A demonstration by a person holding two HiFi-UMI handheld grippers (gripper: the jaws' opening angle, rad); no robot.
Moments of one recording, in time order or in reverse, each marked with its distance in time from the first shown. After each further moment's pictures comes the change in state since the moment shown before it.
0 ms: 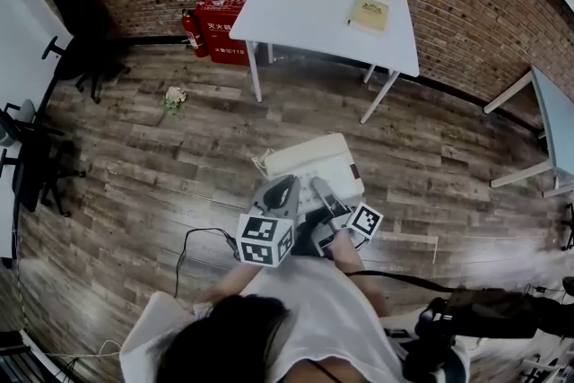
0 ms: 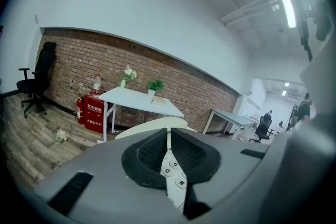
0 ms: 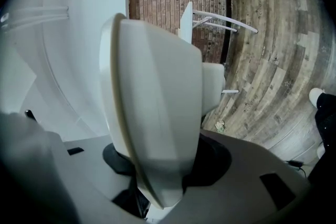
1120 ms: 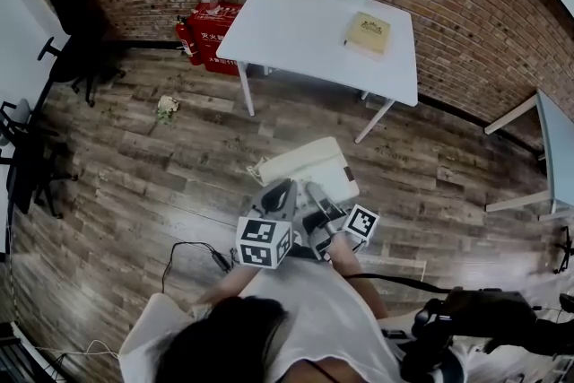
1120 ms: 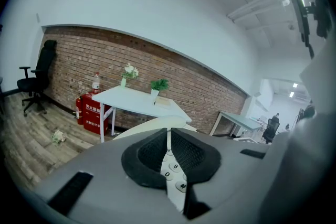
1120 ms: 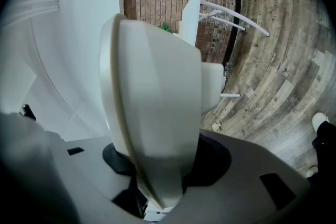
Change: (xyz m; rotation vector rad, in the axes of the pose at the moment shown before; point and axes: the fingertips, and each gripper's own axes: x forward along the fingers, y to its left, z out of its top) left arm 0.116 0.009 0.030 -0.027 0.004 0.055; right arm 0.059 -0.014 0.099 -0.038 0.105 -0.030
